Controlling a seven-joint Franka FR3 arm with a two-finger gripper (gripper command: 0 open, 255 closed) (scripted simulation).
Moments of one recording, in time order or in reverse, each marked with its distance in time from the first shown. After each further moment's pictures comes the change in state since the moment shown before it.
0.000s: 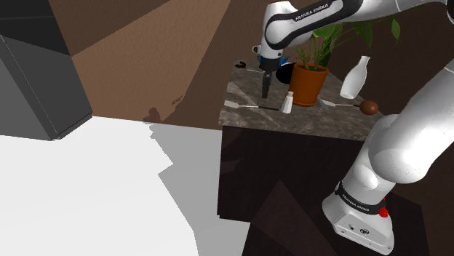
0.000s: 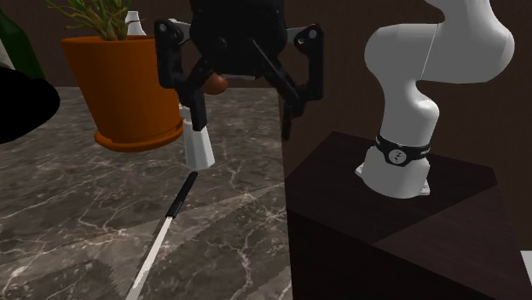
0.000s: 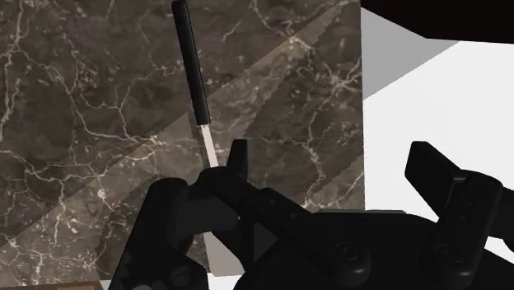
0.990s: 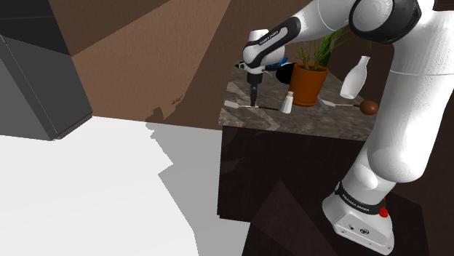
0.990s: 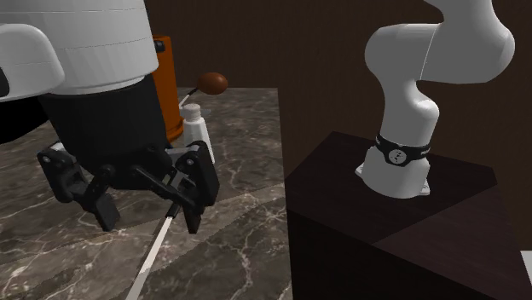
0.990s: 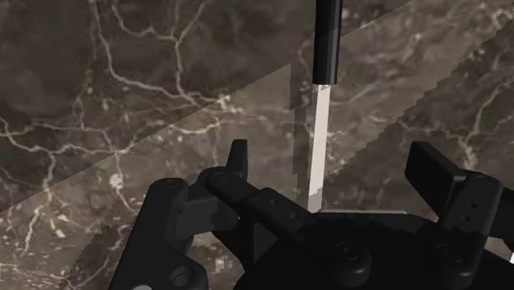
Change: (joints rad) arm -0.044 0.432 -0.051 0.251 0.140 0.147 -0.300
